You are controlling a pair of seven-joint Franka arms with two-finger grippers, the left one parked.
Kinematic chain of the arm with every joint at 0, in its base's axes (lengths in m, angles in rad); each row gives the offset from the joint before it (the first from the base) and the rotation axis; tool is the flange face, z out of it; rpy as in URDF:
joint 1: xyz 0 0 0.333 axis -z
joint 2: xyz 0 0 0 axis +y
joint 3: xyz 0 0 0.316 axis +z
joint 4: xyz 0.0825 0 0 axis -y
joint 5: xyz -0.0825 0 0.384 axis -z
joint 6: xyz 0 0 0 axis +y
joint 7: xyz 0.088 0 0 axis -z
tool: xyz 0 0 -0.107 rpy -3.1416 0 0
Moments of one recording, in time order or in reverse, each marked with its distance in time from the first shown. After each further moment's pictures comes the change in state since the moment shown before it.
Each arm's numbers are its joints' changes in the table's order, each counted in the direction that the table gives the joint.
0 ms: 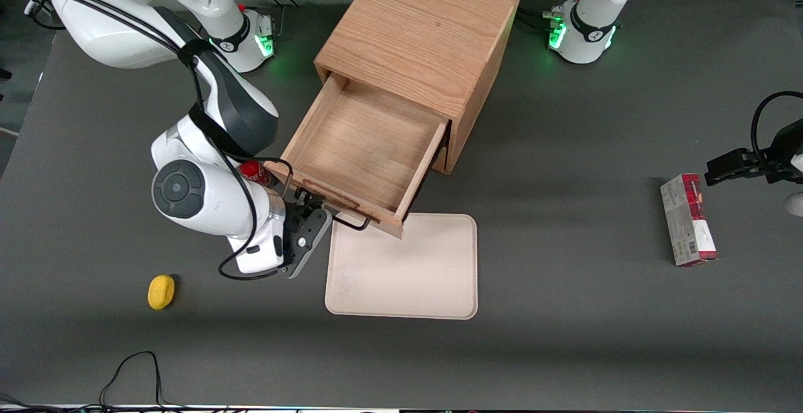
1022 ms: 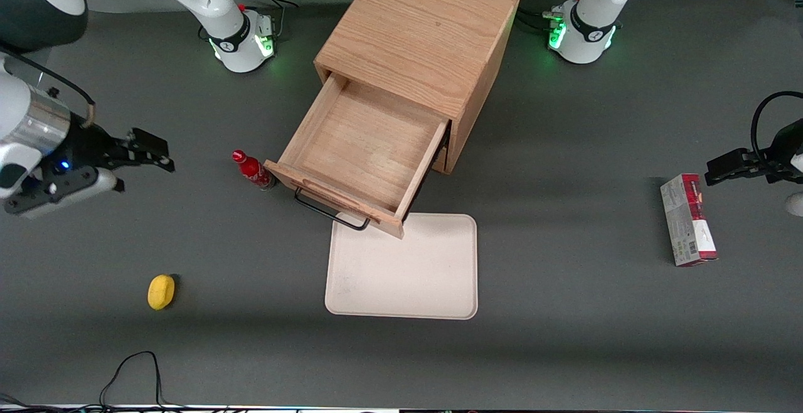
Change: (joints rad) arm 0.028 -0.615 -0.500 -0.319 -0.315 0.255 0.272
